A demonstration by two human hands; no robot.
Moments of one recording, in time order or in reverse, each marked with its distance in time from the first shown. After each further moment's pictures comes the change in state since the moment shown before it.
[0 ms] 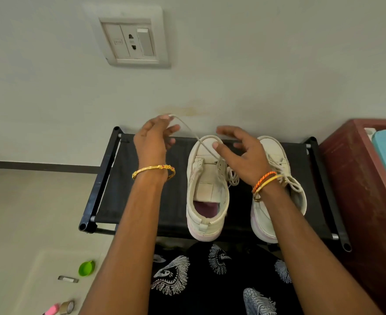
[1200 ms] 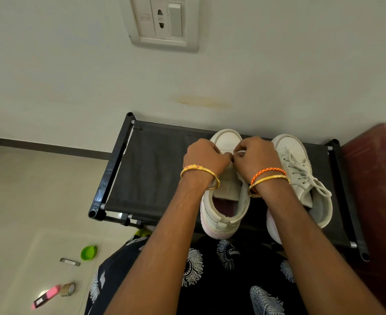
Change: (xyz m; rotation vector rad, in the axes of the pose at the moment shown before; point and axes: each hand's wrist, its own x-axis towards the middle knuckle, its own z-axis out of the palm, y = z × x) left_hand -0.006 -0.050 0.006 1.142 -0.307 0.049; right_hand 0.007 -0.012 0.027 -0.726 -0.048 0.170
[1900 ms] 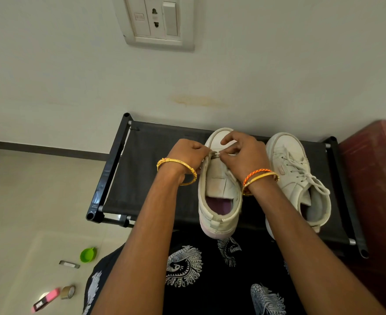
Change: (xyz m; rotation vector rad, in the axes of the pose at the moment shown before) left_hand 0.010 -0.015 -0.026 -0.259 -0.203 -0.151; right_hand 0.000 0.000 0.017 0.297 0.036 -0.053
